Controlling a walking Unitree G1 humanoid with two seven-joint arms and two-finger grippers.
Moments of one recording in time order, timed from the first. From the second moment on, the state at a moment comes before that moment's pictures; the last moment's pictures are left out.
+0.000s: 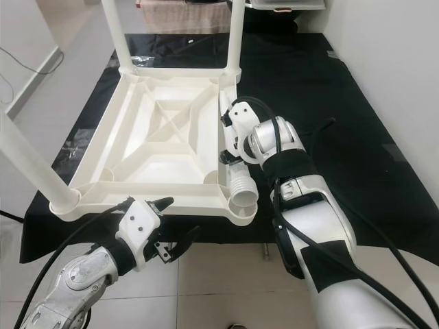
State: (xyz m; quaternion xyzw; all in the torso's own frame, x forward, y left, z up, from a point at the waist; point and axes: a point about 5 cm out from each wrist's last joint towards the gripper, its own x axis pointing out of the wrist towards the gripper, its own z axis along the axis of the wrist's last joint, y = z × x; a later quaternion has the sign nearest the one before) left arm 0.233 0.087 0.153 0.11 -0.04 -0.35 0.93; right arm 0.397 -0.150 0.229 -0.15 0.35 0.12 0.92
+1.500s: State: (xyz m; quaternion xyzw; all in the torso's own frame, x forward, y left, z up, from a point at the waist) left arm 0.261 0.090 0.191 -0.05 -0.08 -0.32 0.94; right arm 0.388 -0.200 0.296 0.17 0.01 0.16 0.97
